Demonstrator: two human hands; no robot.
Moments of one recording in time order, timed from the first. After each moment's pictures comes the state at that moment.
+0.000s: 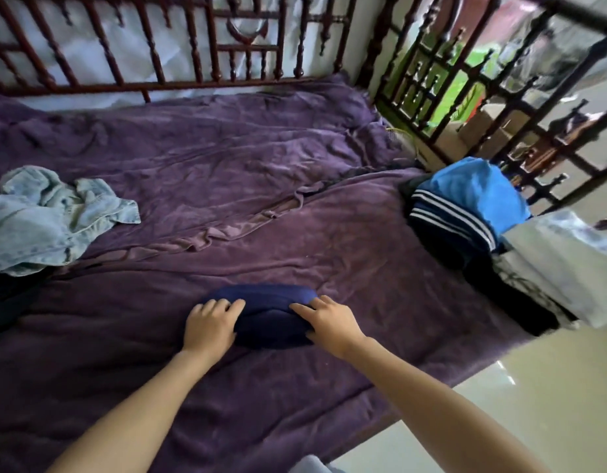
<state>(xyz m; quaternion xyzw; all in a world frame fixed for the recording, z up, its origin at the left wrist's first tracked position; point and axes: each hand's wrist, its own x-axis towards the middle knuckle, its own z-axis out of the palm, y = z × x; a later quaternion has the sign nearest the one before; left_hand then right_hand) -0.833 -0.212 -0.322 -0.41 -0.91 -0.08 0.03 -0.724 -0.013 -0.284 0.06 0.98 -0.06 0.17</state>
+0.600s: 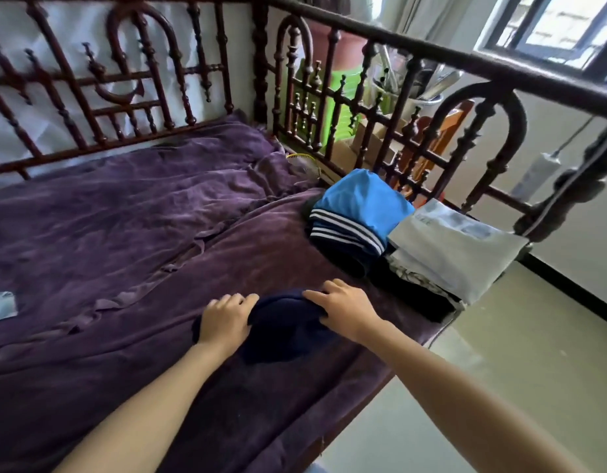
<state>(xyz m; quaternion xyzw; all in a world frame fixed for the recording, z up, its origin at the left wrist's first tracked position) -0.766 0.020 -0.250 -0.53 -0.83 -0.12 0.09 -0.610 0.185 -0.195 0.18 0.98 -0.02 0.06</state>
